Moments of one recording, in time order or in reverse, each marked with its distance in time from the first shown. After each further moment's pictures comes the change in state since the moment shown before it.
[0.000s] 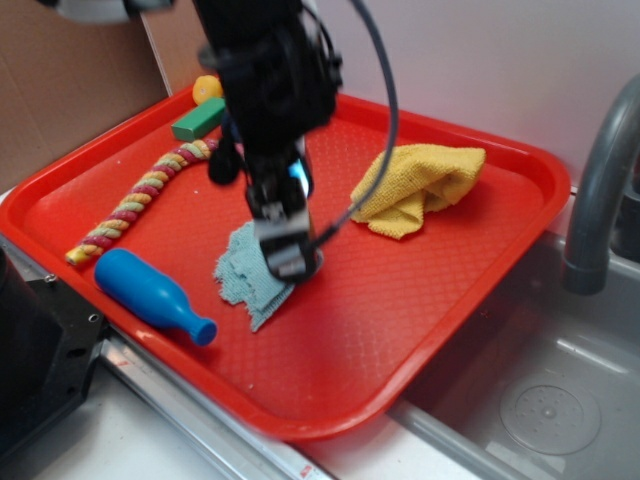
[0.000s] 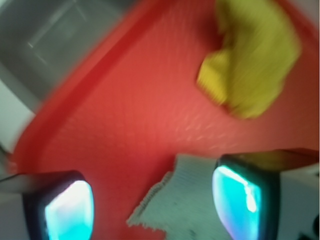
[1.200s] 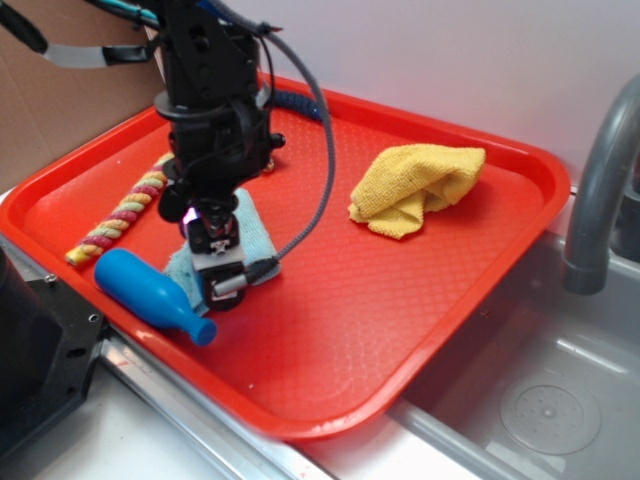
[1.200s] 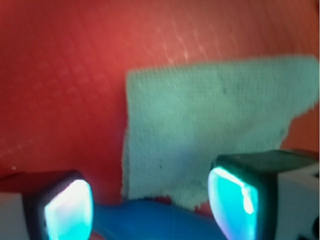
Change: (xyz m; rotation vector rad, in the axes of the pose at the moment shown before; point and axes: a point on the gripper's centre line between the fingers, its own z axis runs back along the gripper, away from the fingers) arm -0.062 0.024 -0.001 0.070 0.245 0.345
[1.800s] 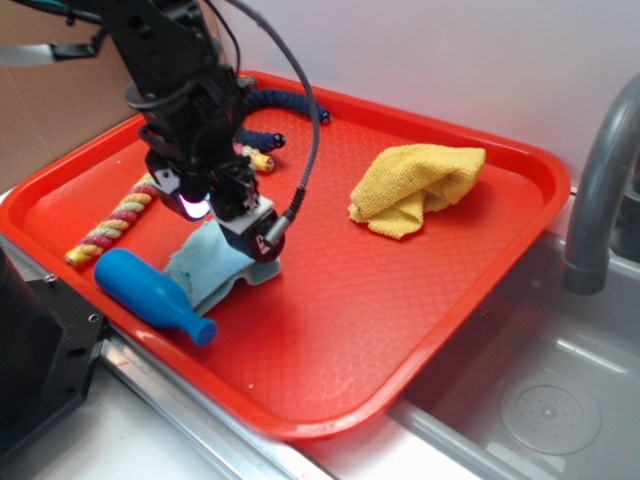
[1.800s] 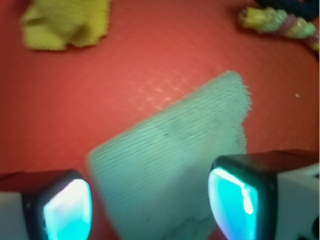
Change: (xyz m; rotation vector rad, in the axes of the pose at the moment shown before) arm 0.021 0.021 0.008 -0.004 -0.311 0.422
